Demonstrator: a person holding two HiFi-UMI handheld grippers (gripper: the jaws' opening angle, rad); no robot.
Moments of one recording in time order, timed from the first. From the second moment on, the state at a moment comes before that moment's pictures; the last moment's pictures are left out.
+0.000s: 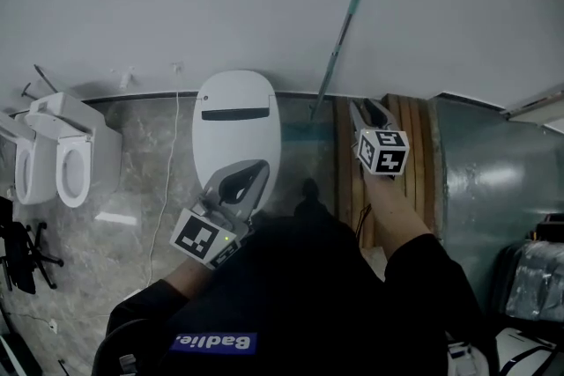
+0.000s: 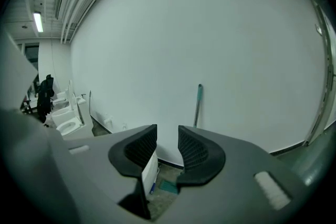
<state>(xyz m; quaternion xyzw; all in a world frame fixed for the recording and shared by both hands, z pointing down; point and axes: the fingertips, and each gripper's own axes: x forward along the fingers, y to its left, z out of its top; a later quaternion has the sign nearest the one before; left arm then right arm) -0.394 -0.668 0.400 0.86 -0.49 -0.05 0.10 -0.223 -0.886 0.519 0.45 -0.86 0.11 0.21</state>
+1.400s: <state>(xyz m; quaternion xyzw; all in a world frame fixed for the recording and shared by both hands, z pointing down) -0.139 -0.625 0.394 0.87 -0.48 0.03 0.13 -0.074 -0.649 0.464 0.24 -0.95 0.16 0.09</state>
